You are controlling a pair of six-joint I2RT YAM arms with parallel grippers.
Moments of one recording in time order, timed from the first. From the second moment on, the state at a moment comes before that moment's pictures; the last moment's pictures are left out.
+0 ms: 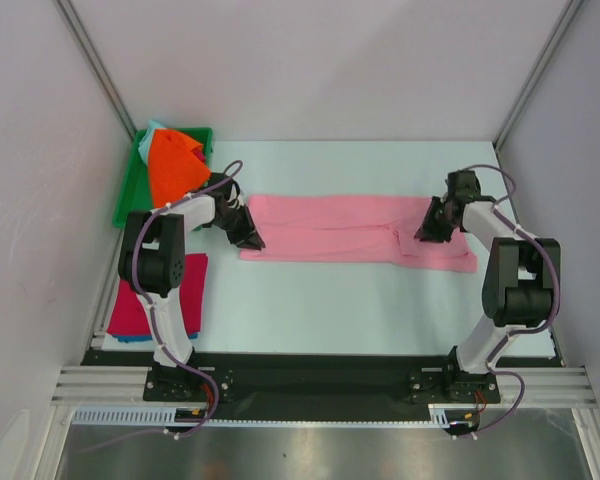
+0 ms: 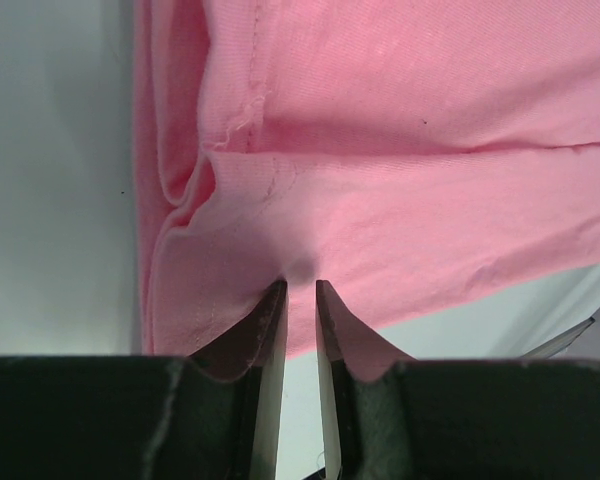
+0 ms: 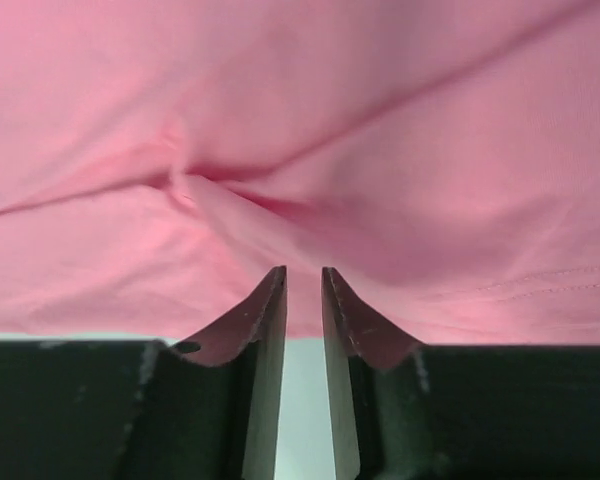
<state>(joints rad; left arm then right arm) -0.15 2.00 1.30 -0.55 0.42 -0.52 0.00 1.72 1.19 -0.51 -0.16 0.41</state>
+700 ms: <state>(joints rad) -0.15 1.98 1.26 -0.49 0.44 -0.53 0.20 1.78 1.21 -0.58 -0.02 0.32</state>
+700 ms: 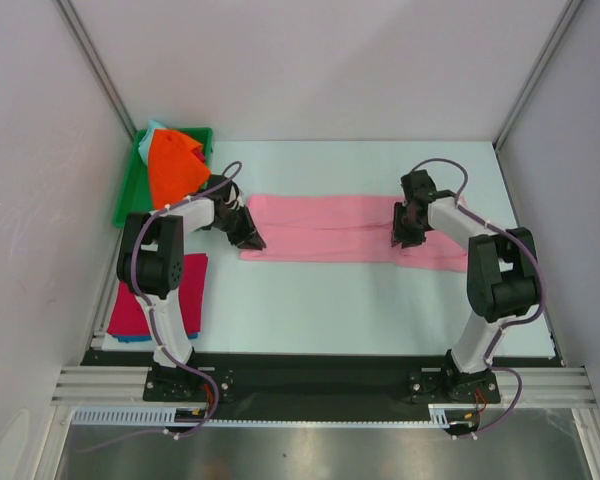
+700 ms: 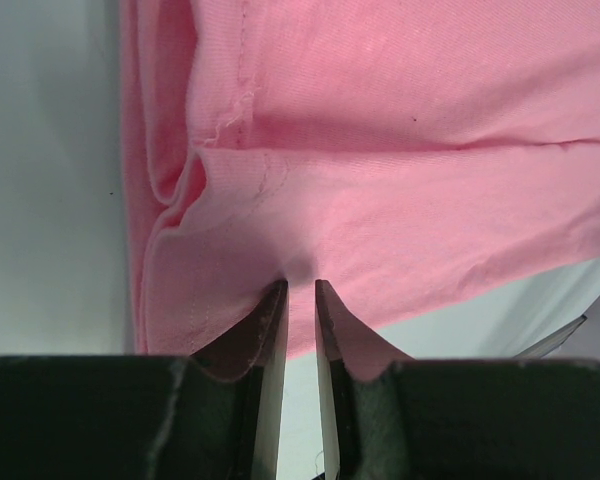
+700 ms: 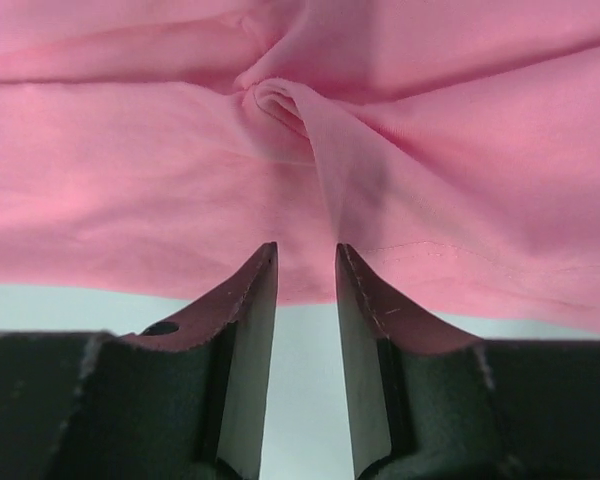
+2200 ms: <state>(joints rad) -0.15 1.98 1.26 -0.49 0.45 -0.53 0.20 1.84 1.32 -0.74 0.04 0.33</state>
